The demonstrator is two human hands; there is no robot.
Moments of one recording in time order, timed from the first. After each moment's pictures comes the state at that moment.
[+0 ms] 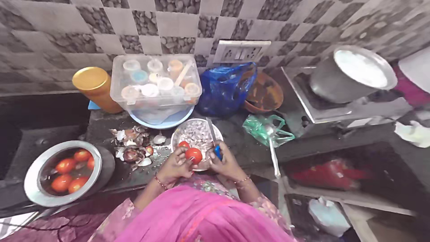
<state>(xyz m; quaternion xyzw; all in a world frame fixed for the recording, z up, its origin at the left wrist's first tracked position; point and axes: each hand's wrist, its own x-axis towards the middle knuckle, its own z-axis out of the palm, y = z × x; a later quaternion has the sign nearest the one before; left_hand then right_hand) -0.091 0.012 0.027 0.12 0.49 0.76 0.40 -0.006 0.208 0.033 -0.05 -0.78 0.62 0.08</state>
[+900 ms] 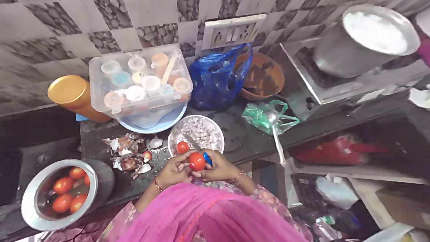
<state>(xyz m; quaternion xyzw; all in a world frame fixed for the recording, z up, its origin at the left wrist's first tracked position) -0.114 0.012 -0.002 0.36 0.48 0.71 0.37 -0.015 0.204 0.013 0.06 -0.75 0.66 -0.01</state>
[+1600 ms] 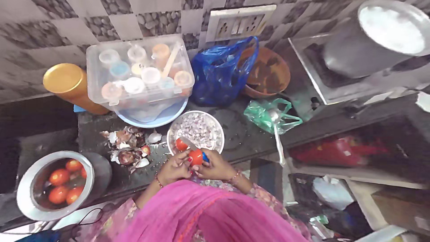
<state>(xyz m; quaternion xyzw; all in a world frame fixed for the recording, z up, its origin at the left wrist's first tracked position) -0.100 0.015 -0.008 0.26 0.43 0.75 0.43 -0.011 0.199 -0.001 0.03 -0.80 0.60 0.00</state>
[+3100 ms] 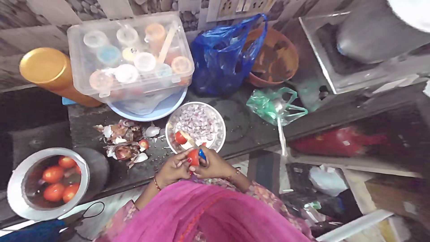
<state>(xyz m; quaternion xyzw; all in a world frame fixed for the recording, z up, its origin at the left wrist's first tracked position) -0.088 0.003 -0.028 0.22 0.43 0.75 0.45 -0.003 0.188 -0.018 -0.03 -0.80 0.60 -0.07</state>
